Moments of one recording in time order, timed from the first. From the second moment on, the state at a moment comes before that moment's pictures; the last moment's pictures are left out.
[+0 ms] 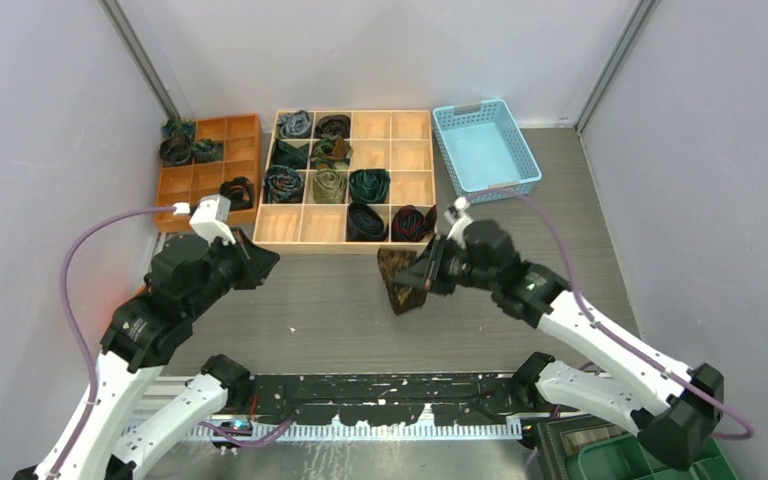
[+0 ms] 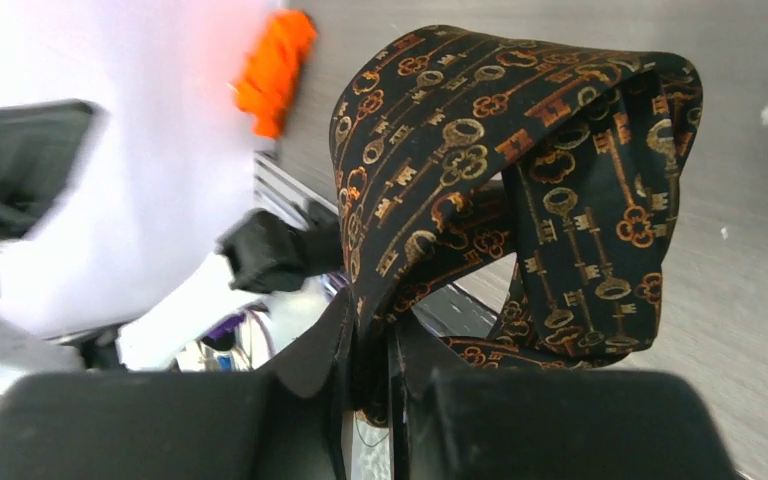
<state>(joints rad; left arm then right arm) -0.51 0.65 1.01 -0.78 -0.07 -0.54 0.69 0.93 0.87 -0.38 -0.30 0.99</state>
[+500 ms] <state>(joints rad) -0.51 0.57 0.90 -0.83 0.01 -0.61 0.94 1.33 0.75 -0.27 -0.09 1.00</state>
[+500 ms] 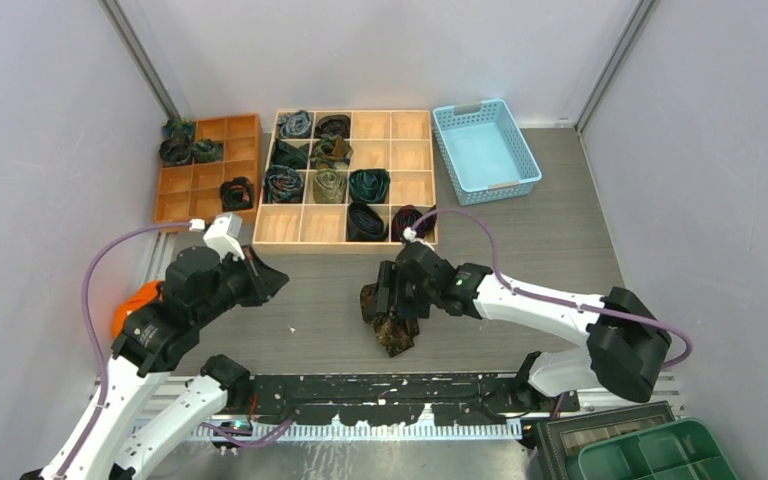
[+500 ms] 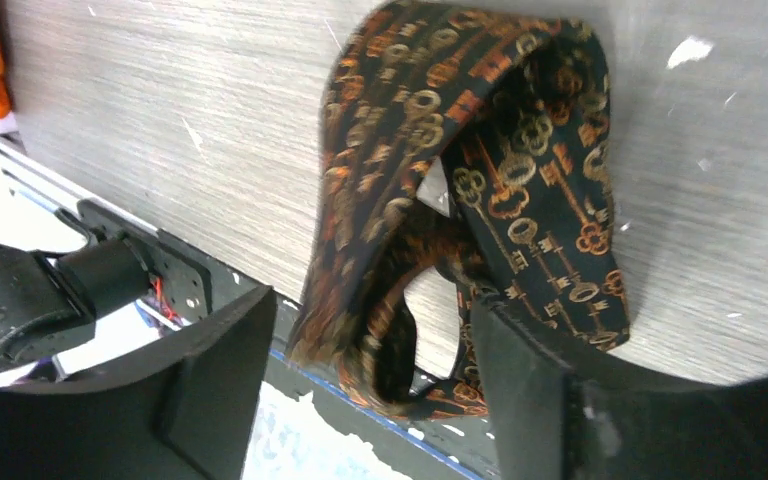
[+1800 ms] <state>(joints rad) -0.79 0.58 0.80 -0.76 -0.18 -0.66 1.03 1.84 1.24 -0.71 0.05 0.69</state>
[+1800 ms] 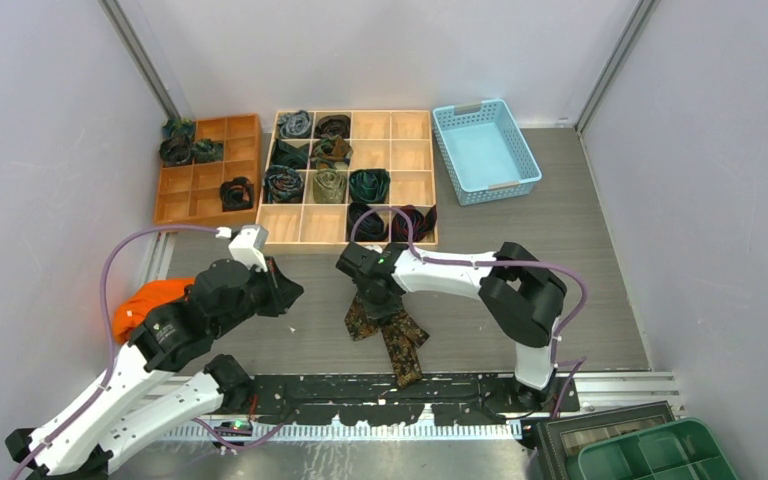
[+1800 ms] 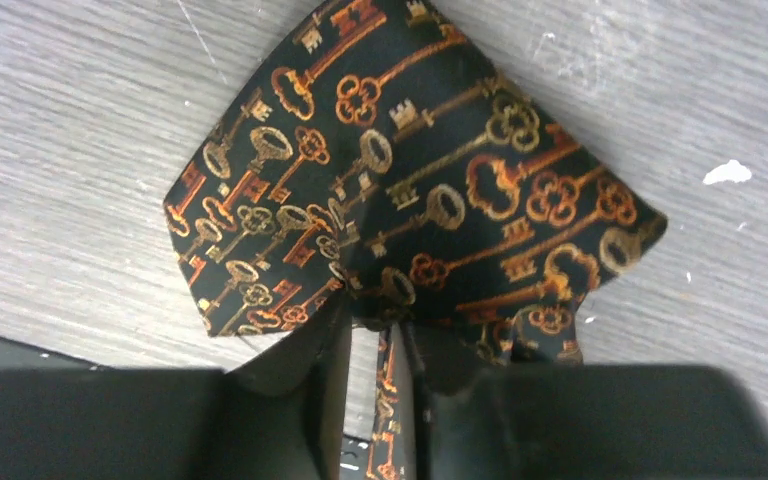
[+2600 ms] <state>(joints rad) -0.83 0.83 0.80 -0.60 -0.04 -0.58 0.72 1.49 1.15 -0.75 0.36 0.75</state>
